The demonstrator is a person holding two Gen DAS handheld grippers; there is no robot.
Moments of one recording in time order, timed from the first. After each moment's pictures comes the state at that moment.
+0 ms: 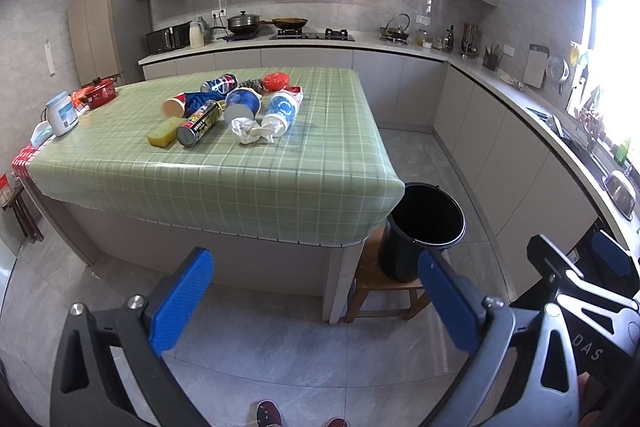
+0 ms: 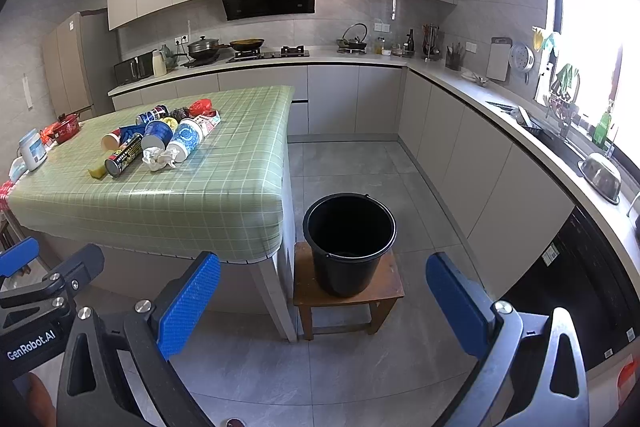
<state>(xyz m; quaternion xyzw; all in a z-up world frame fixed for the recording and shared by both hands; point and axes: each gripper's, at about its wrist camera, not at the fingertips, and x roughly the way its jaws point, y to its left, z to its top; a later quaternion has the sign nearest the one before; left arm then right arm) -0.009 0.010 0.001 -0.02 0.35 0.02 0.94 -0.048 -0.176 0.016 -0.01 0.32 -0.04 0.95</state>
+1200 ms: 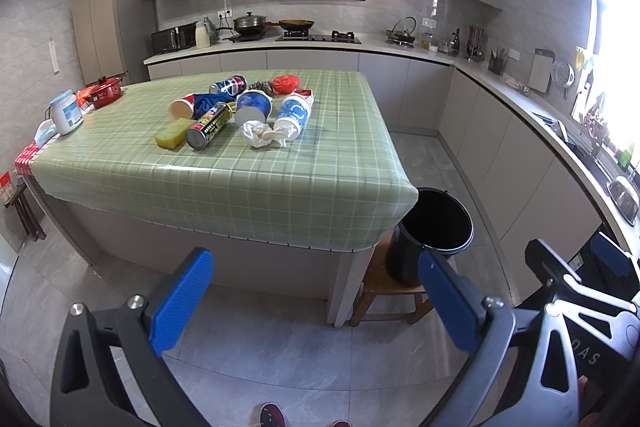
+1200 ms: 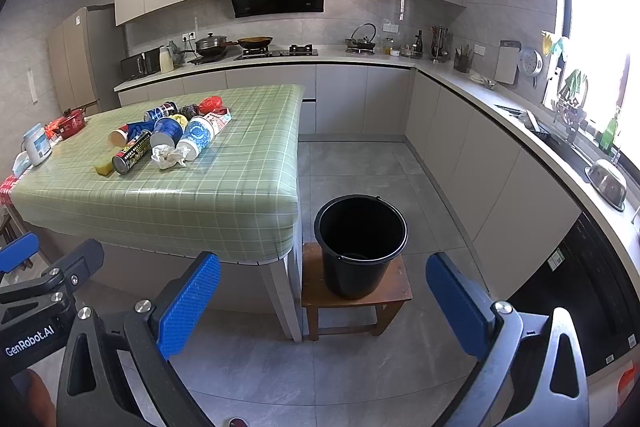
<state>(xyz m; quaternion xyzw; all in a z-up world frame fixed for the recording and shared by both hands) -0.004 0.029 0.001 -0.03 0.35 0.02 0.94 -0.042 -0.160 0.015 -0.02 0.32 -0.04 0.95</state>
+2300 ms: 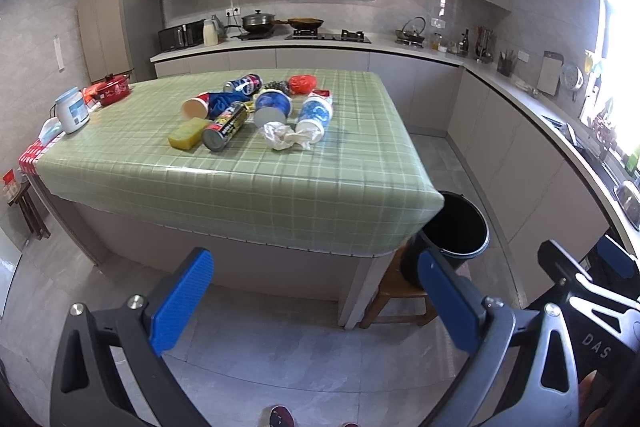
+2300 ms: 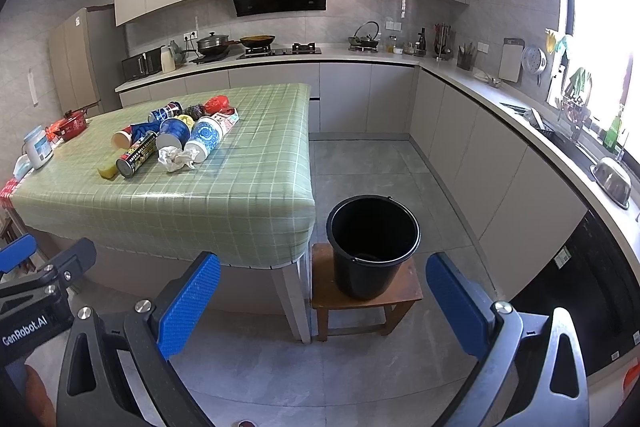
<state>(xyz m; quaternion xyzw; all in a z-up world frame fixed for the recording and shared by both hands) 0.014 0.075 -0.003 -0.03 0.35 0.03 0.93 -0.026 -0.128 0.010 -0.01 0.33 -0.03 0.94</state>
